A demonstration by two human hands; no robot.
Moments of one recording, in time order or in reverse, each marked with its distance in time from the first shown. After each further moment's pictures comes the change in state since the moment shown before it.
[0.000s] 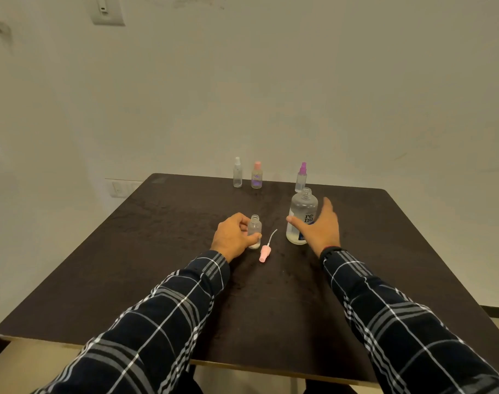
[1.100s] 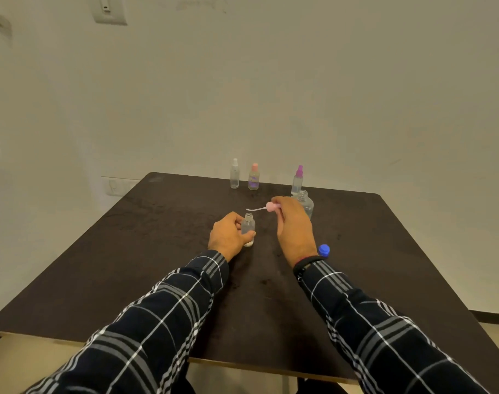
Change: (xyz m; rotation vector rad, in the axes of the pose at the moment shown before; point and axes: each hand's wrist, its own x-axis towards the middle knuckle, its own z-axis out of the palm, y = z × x) left_hand 0.001 0.000 0.004 0.046 0.127 -0.040; right_hand -0.036 -0.041 0.027 -0.243 0.078 -0.678
